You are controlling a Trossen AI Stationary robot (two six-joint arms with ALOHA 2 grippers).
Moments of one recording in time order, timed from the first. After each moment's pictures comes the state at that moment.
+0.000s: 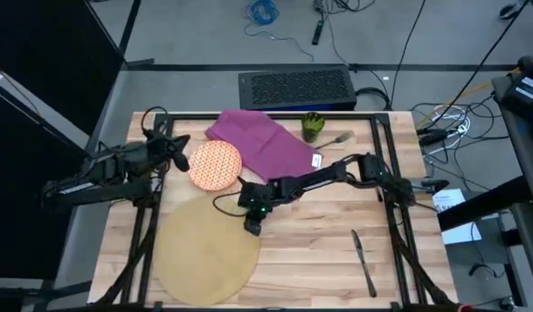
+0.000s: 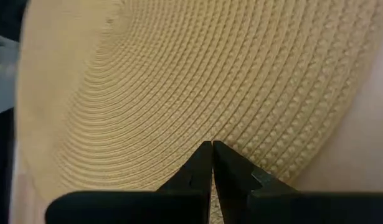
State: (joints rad) left arm 0.29 0.31 0.45 -0.37 -0.48 -0.28; right arm 0.04 2.26 1.54 -0.20 -0.31 0.49
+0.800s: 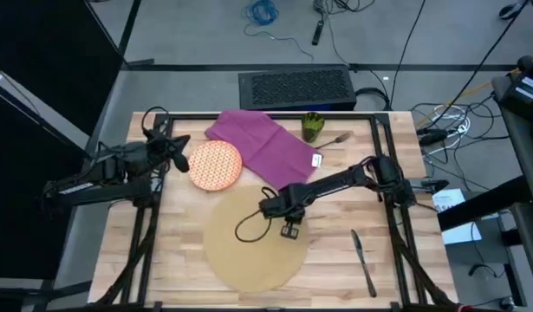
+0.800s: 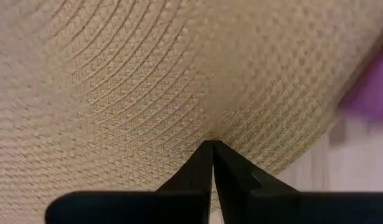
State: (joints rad) left arm 0.29 0.31 0.45 -0.38 -0.48 -0.25; right arm 0.17 2.12 1.53 -1.07 -0.04 0.46
